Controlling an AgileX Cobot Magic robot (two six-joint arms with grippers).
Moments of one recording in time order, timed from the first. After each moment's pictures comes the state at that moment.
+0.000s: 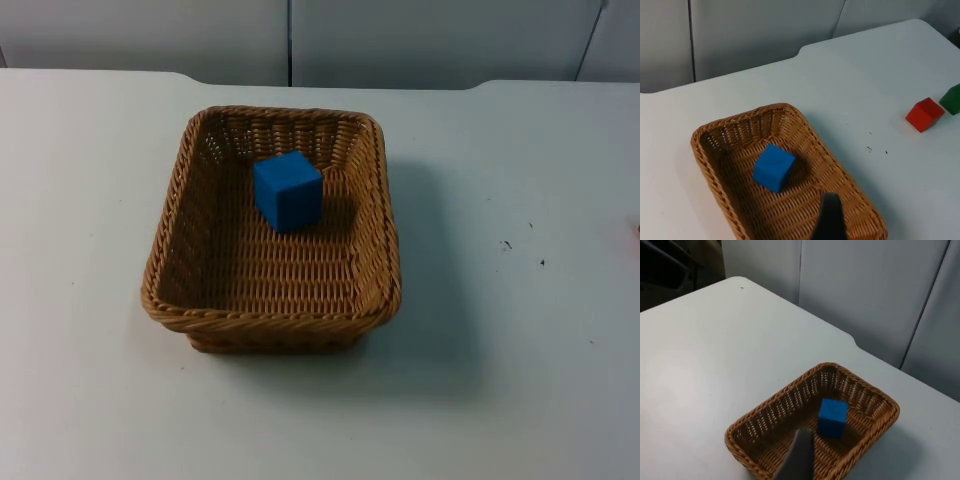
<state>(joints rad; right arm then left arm) 0.67 0.79 -0.93 0.03 0.61 -0.16 -0.24 0.97 -0.93 -0.65 0.69 0.52</state>
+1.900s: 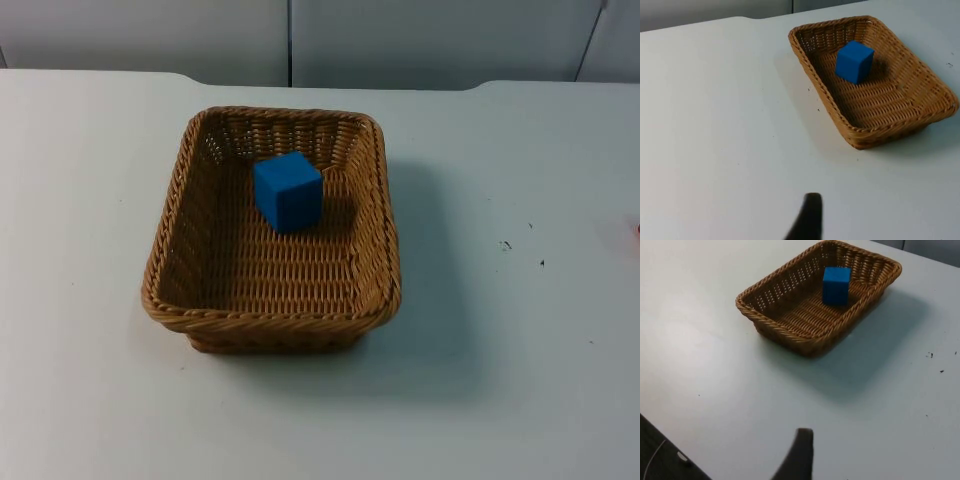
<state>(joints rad) 0.67 0.00 -0.52 -0.02 1.09 0.00 -0.24 0.00 -0.51 -0.13 1.09 0.07</state>
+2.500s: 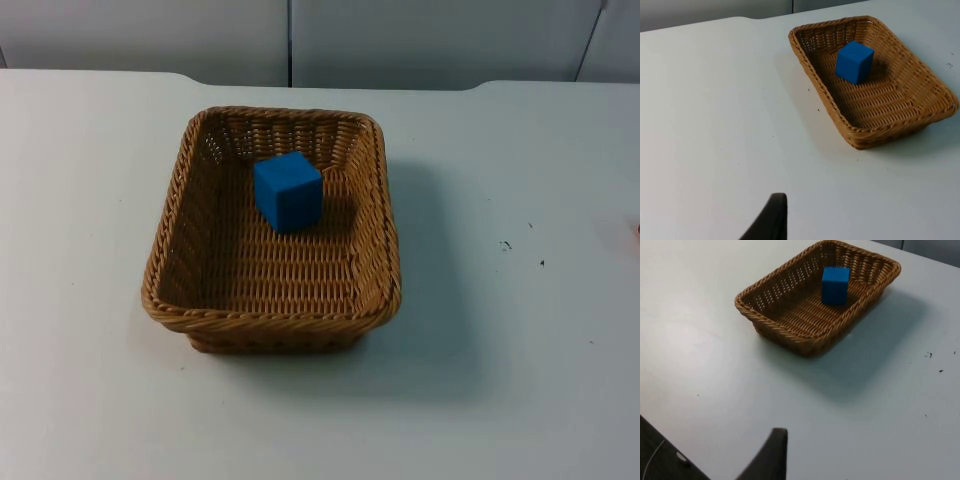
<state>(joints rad) 0.67 0.00 -0.52 -0.02 1.09 0.00 -0.24 0.00 -0.51 -0.13 1.09 0.07</state>
